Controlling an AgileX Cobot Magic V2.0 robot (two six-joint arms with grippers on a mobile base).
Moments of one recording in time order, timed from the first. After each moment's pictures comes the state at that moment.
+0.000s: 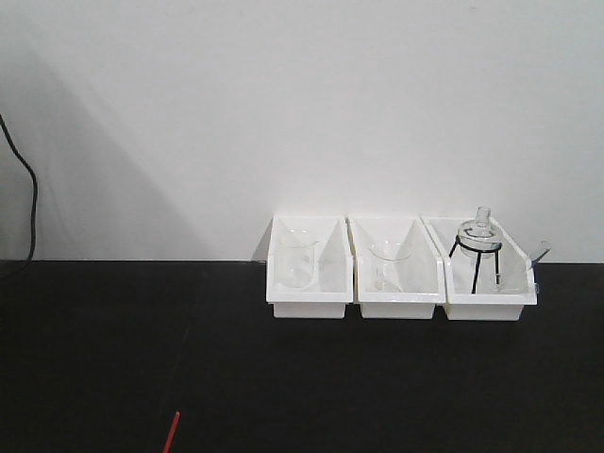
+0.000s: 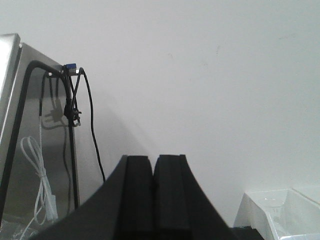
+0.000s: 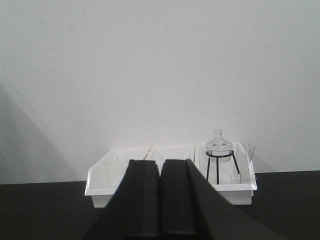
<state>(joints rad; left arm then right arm) -0.02 0.15 -0.38 -0.08 -0.05 0.12 0.13 0.11 -0.34 -0.10 0.15 0.20</state>
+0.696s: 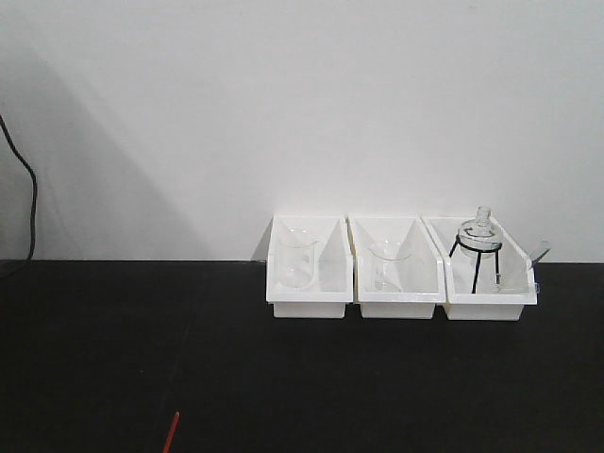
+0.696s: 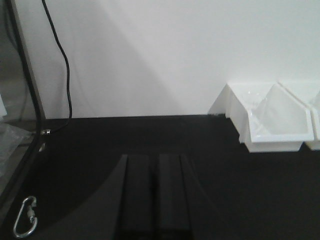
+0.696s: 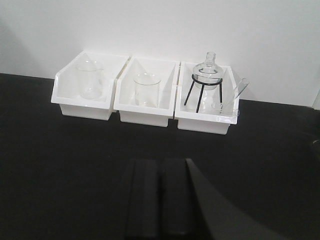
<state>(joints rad) -0.02 0.80 -0.75 -0.17 0.23 0.15 0.13 0.63 -0.62 -0.09 0.33 0.02</state>
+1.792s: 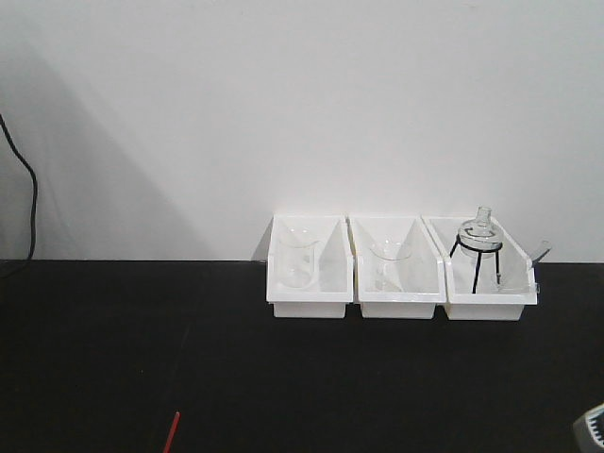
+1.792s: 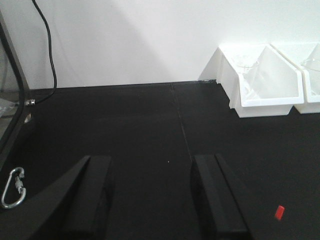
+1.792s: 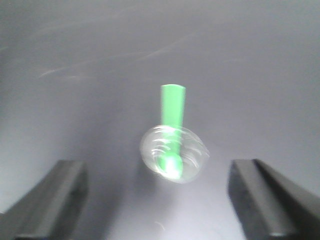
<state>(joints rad) -0.02 0.81 -0.75 -0.25 0.33 0.21 0.13 0.97 -0.62 0.24 0.64 -0.41</state>
